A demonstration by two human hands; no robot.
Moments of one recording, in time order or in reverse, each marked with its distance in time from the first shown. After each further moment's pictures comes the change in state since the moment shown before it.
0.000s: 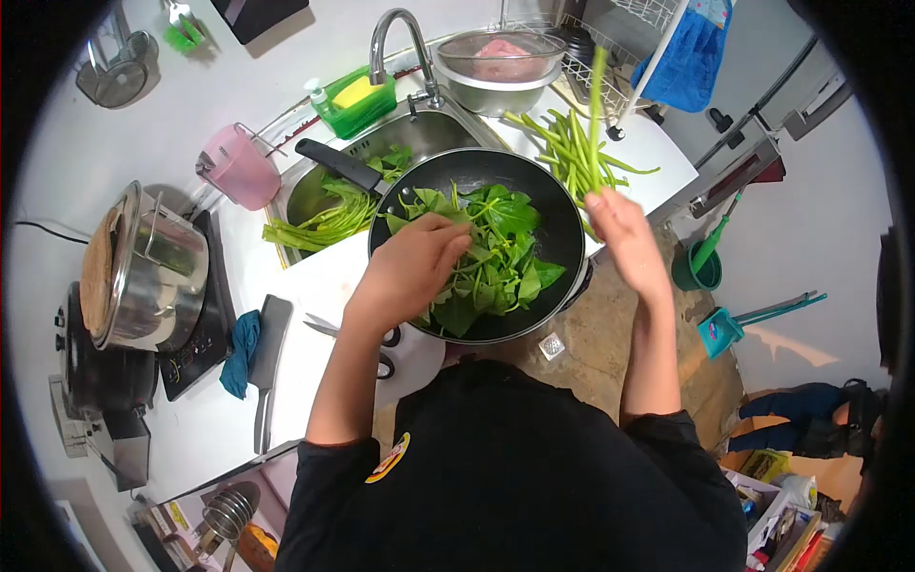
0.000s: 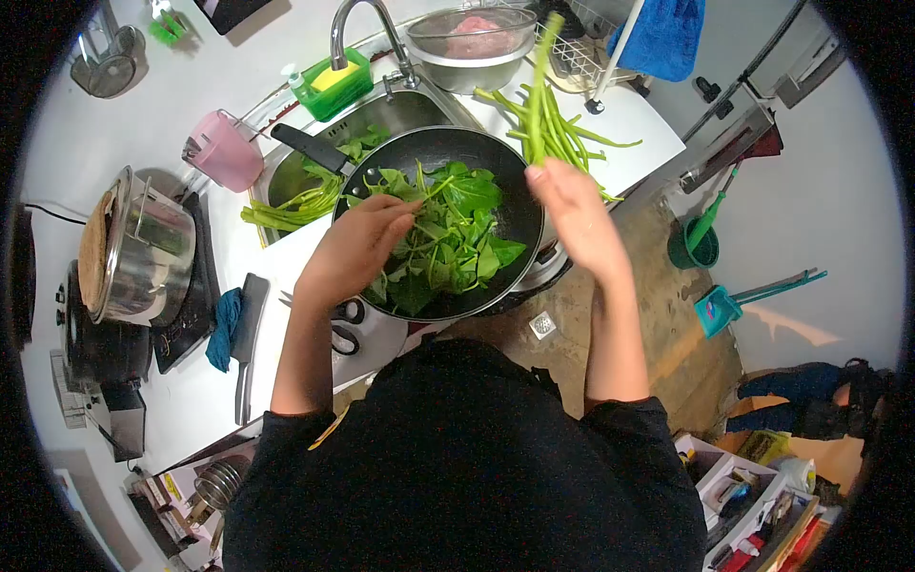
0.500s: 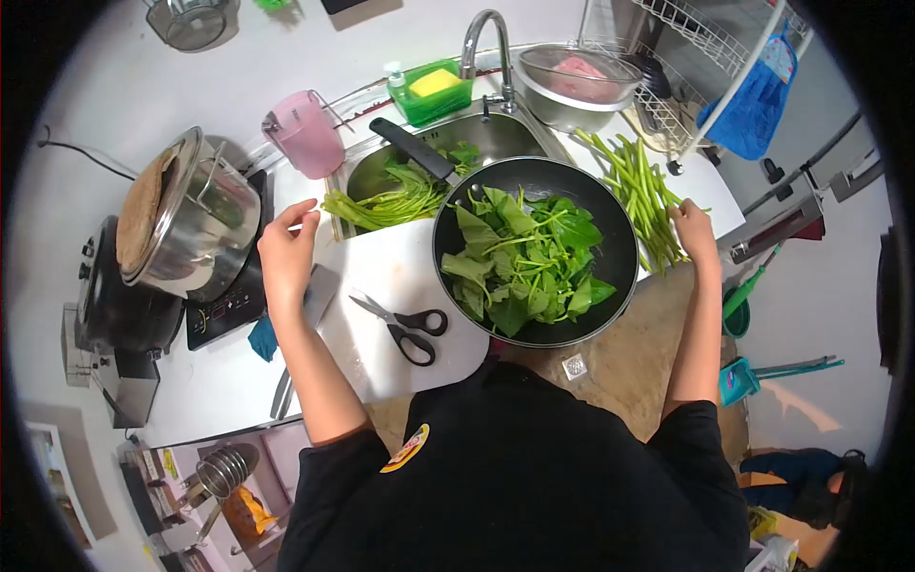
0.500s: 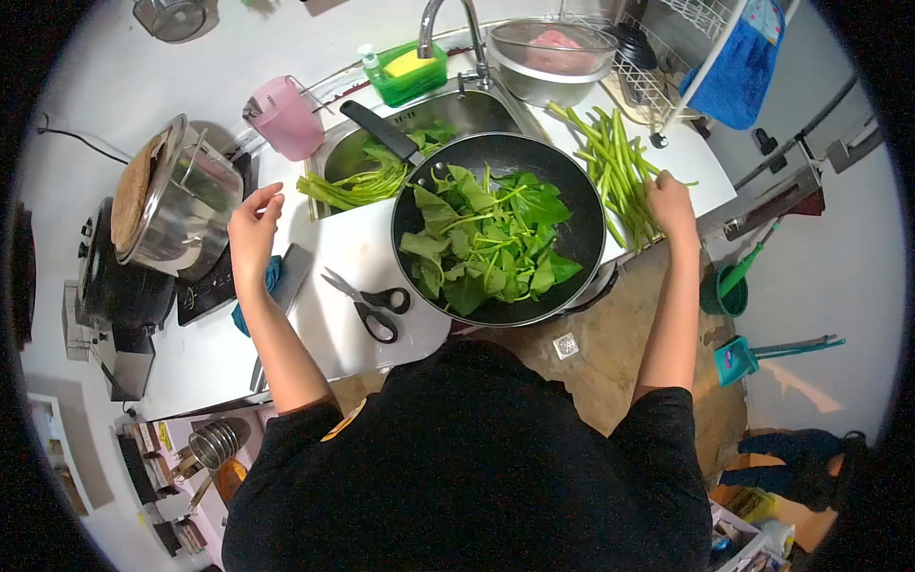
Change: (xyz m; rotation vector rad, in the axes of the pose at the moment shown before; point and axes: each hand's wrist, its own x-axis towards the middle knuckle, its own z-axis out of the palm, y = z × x) left_hand -0.081 -0.088 -0.129 0.168 0.602 -0.659; right_hand 0.080 0.125 -0.041 -0.641 0.176 0.175
